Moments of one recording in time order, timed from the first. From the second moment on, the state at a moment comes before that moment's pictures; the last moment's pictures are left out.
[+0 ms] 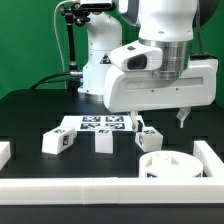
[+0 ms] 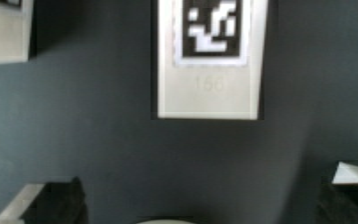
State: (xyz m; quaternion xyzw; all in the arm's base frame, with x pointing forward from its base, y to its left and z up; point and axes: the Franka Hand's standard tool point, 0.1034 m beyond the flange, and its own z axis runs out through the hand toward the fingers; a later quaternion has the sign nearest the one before) arm 0.529 0.067 0.051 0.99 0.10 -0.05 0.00
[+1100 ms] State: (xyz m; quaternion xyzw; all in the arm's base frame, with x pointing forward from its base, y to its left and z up) arm 0.499 0.058 0.034 0.91 0.07 -0.41 0.04
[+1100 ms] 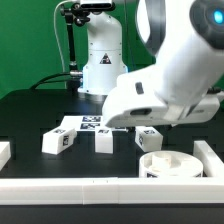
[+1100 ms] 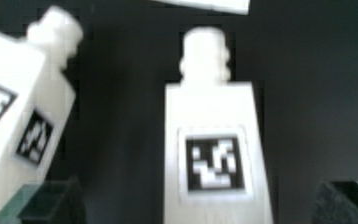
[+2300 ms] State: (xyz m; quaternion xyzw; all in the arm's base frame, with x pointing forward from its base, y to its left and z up) arm 0.491 0.066 0.004 0.88 0.09 -0.47 0.03
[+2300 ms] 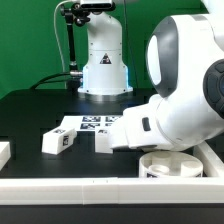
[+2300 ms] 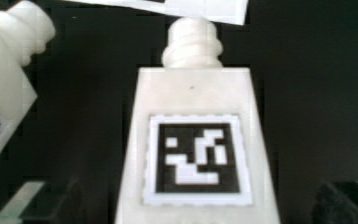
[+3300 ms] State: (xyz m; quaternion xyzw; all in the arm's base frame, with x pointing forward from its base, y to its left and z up) arm 0.502 0.072 0.019 0.88 0.11 -0.46 0.03
